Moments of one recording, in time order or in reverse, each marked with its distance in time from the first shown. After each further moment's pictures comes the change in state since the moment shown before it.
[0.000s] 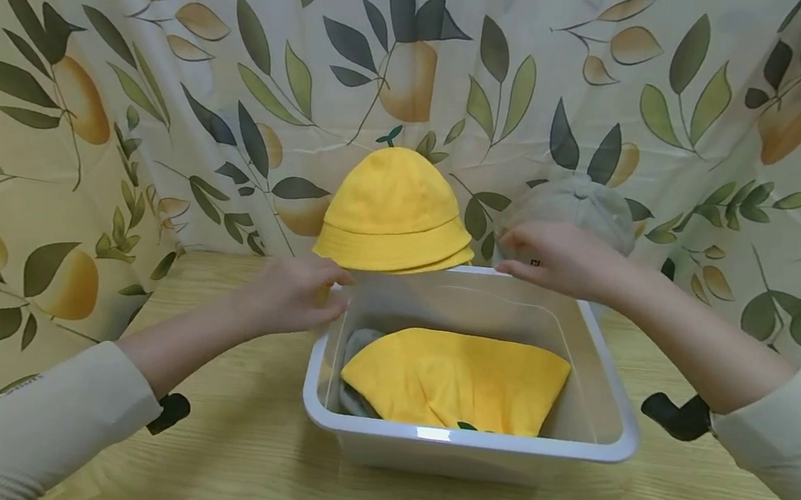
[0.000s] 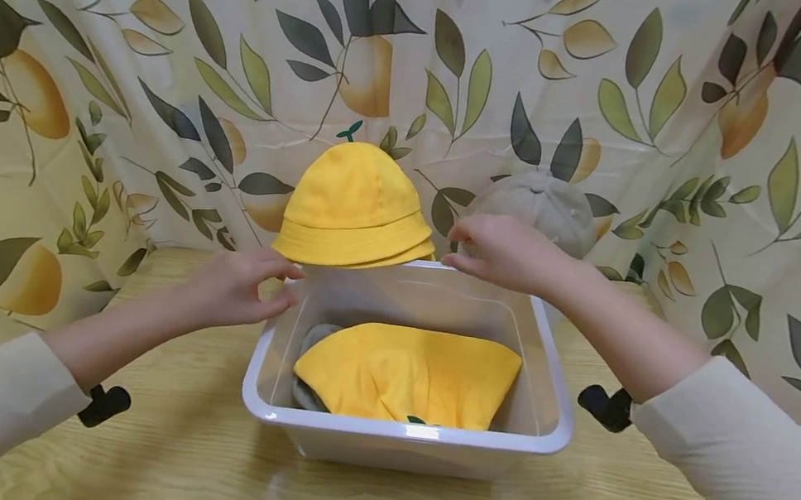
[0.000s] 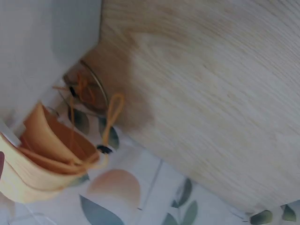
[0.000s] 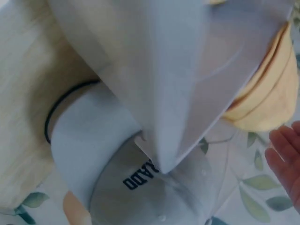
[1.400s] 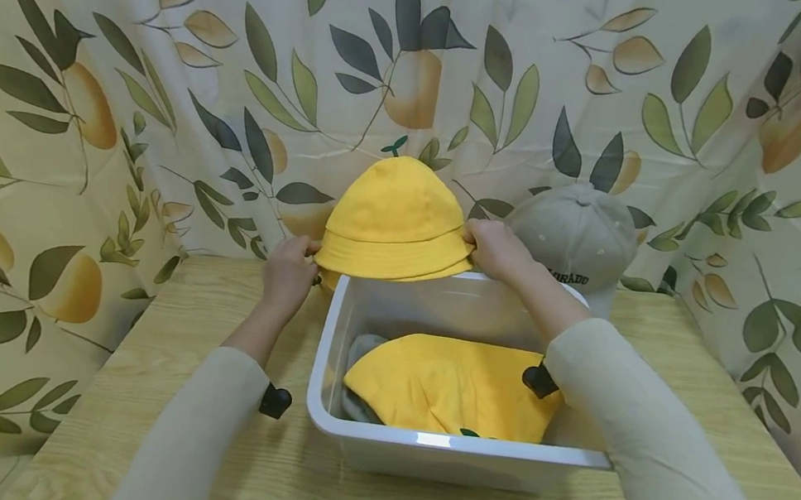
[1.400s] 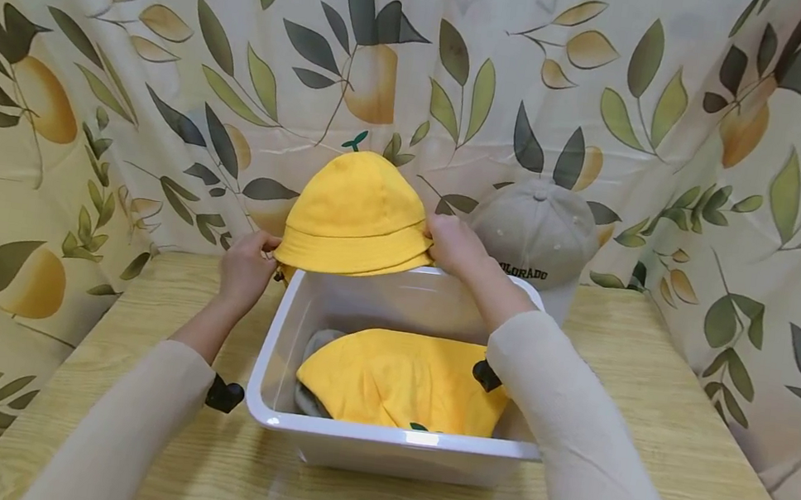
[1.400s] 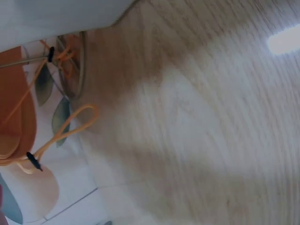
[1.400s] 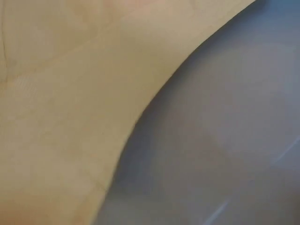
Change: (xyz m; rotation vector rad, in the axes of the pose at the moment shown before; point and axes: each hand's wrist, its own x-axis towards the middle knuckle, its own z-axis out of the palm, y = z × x) left_hand -0.021 -0.063 0.077 0.047 0.235 -0.806; right_hand 0.080 0.044 0.097 0.054 0.053 0.293
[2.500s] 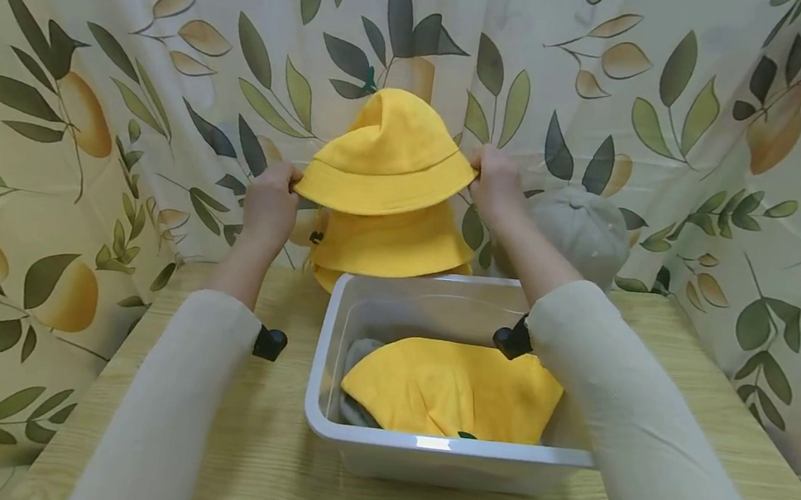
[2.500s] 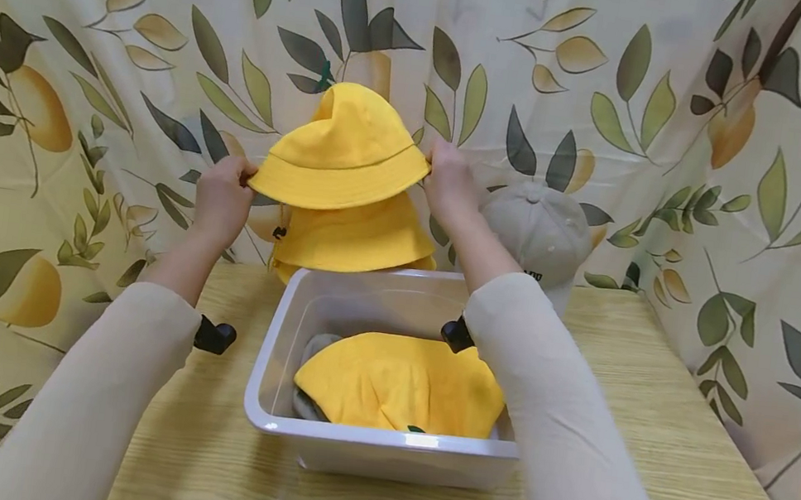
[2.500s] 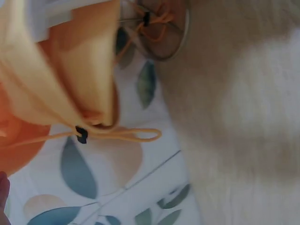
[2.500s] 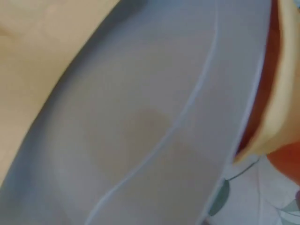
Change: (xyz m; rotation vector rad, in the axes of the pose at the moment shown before) left_hand 0.083 0.036 -0.061 0.030 0.010 0.020; right_hand 0.036 -0.026 -0.054 0.074 0.484 0.111
